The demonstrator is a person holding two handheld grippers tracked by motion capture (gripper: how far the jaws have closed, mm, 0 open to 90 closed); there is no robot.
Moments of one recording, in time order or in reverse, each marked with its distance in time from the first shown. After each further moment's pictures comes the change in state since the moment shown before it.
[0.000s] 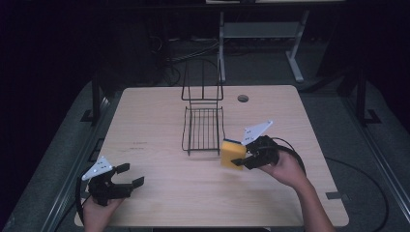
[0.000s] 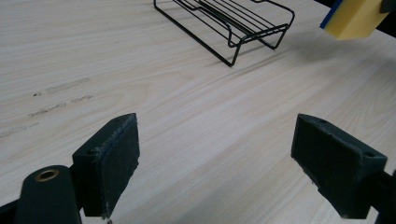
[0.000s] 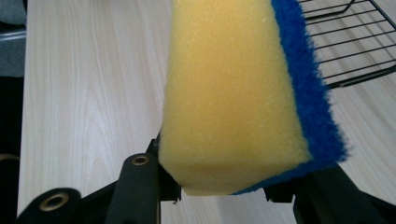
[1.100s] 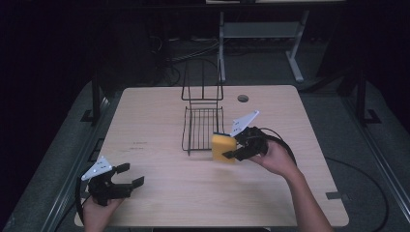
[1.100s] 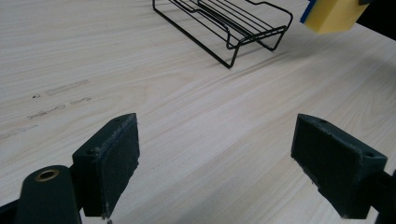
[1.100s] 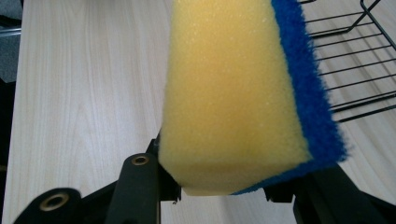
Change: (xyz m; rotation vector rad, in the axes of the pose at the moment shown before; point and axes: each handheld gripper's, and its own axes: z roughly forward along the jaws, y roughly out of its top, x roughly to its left) left arm 0.000 0.001 0.000 -0.003 -0.004 0.003; right arm -0.015 0.030 0.015 0.020 0.031 -0.029
